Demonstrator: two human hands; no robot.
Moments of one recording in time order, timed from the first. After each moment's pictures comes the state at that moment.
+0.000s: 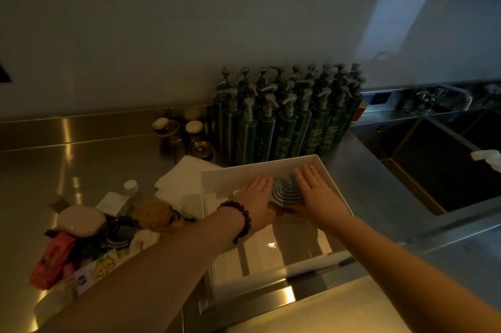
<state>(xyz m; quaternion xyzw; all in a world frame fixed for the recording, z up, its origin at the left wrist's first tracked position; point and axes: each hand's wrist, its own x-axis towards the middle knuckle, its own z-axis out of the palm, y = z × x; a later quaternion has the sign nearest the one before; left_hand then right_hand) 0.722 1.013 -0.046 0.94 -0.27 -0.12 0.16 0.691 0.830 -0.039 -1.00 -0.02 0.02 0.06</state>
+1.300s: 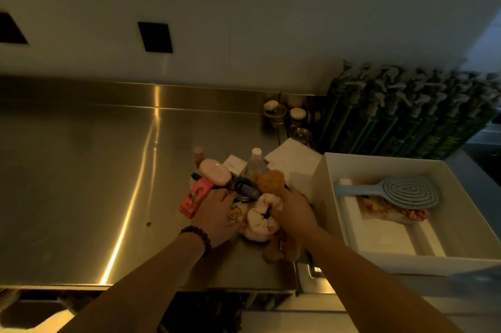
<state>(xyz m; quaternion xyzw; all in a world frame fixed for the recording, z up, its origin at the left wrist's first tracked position) 0.630 1.331 -0.119 0.98 -0.07 0.03 0.16 0.662 1.128 -0.081 -0.97 -0.06 0.09 0.23</state>
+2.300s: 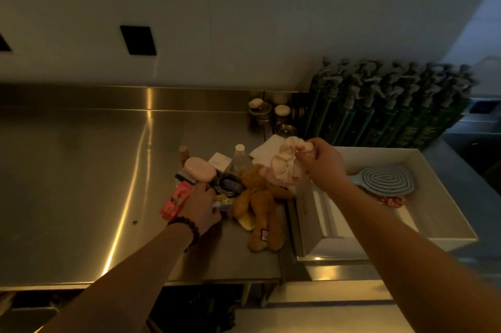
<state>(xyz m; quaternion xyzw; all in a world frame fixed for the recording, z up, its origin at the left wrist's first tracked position) 0.629 1.319 -0.093 0.99 -0.01 -0.02 0.12 0.692 1.053 -0.002 -0.90 0.01 -0.08 0.42</state>
